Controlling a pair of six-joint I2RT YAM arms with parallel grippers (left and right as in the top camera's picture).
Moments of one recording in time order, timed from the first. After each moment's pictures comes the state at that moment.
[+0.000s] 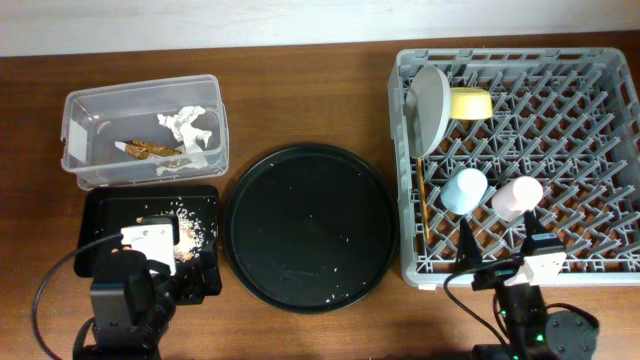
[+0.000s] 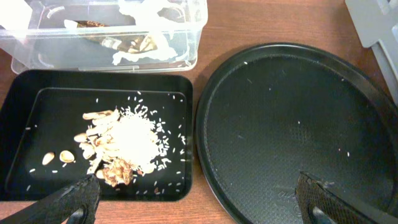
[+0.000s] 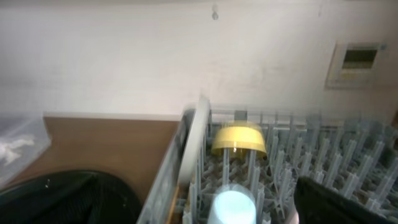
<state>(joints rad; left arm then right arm) -0.02 0.57 0.80 -0.93 0.04 -0.07 -0.03 0.02 0.33 -0.30 -0.12 0.02</state>
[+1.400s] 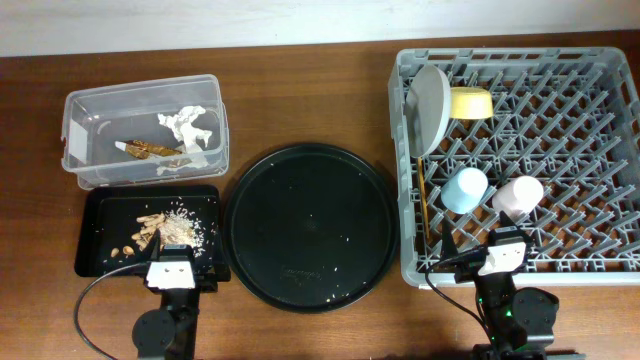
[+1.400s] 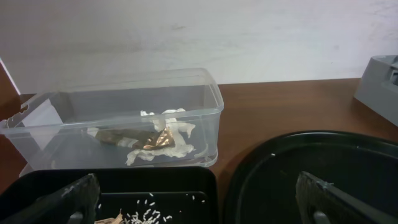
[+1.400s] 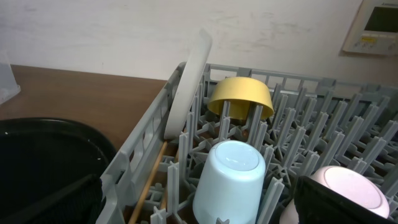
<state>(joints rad) -0.01 0.01 0.01 -0.08 -0.01 0.04 -0.03 0.01 0.04 -0.13 -0.12 -0.08</state>
